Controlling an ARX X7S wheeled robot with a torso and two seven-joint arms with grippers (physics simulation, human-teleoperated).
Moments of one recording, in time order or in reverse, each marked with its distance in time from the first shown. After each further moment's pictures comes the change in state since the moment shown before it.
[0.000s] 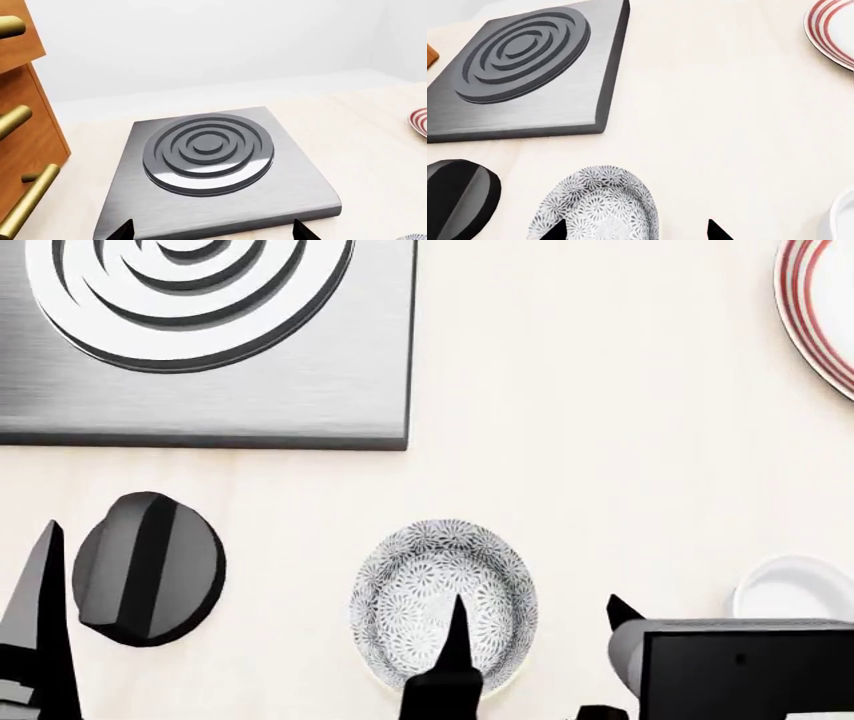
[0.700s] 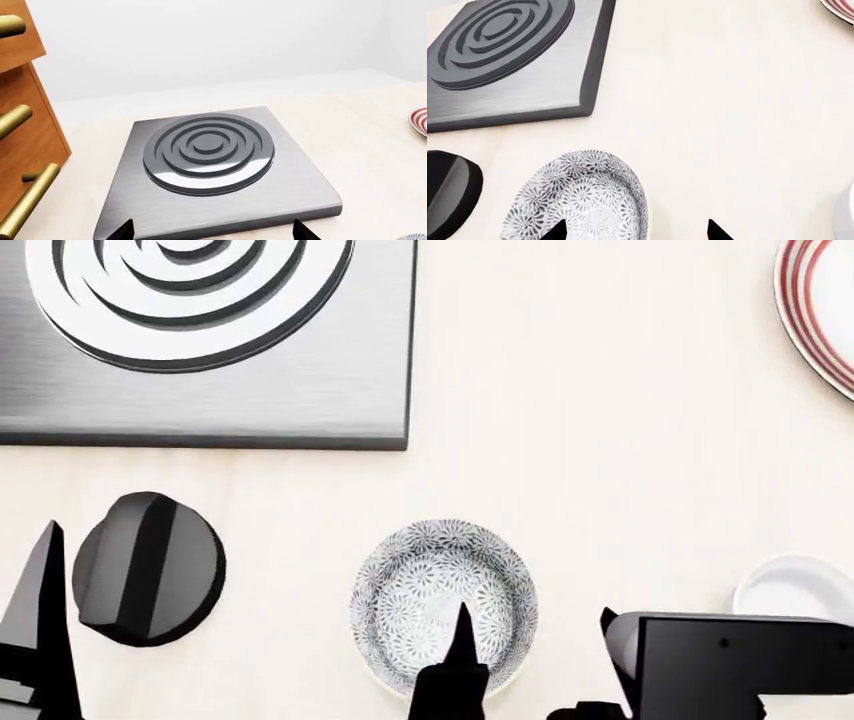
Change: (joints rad) left arm -0.004 0.000 0.009 -0.003 0.003 0.004 -0.002; right arm -0.054 -0.019 -0.006 0.093 0.024 -0.043 -0.078
